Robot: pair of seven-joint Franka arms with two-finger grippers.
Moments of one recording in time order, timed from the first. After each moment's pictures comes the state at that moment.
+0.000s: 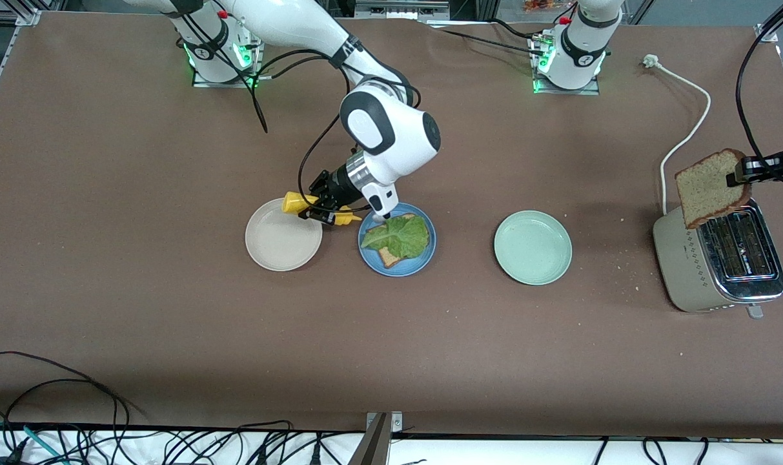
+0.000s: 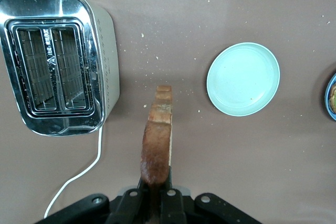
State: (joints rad) left arm 0.65 0.24 -0.59 -1.40 0.07 1.39 0.00; right arm 0.78 0.78 0.11 -1.25 -0.79 1.44 -0.55
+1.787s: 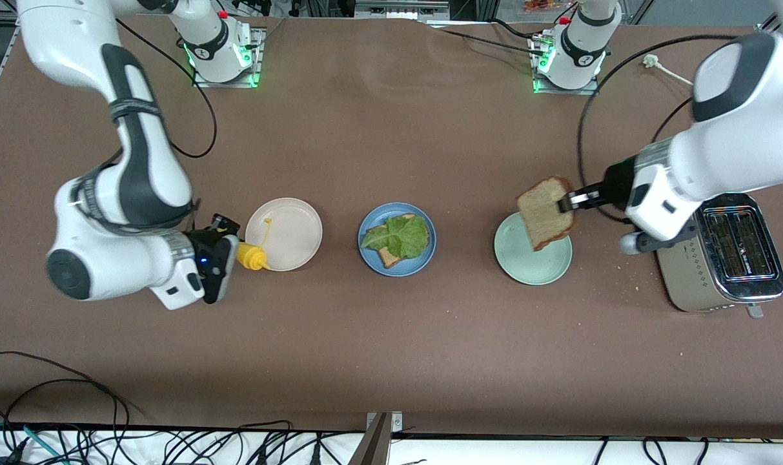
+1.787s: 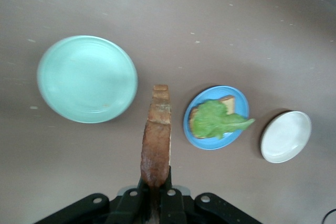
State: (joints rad) left arm 0.35 0.37 -0.69 -1.42 -0.15 1.68 -0.61; right arm 0.13 0.73 0.07 -1.13 0.30 1.51 -1.04
